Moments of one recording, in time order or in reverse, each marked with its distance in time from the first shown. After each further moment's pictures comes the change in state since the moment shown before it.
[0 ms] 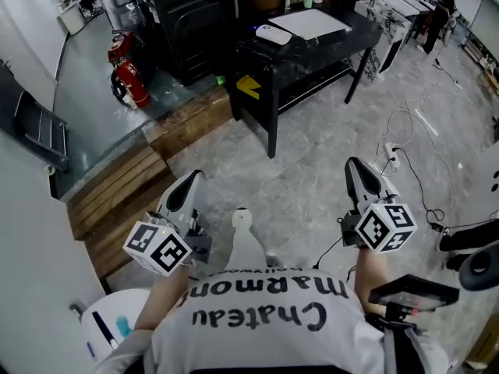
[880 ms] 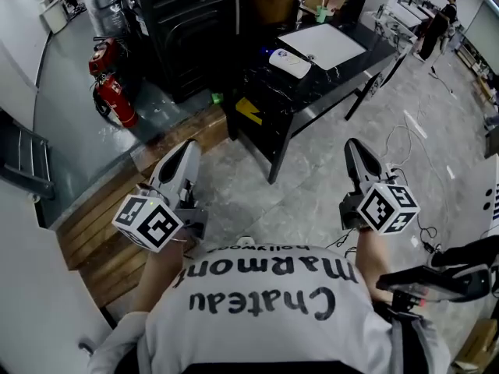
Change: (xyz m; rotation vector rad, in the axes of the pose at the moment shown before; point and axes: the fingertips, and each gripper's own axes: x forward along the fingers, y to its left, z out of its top) left arm 0.206 0.191 0.123 -0.067 -0.082 -0.075; right arm 0.275 -0.011 0.079 -0.010 -0.016 -0.032
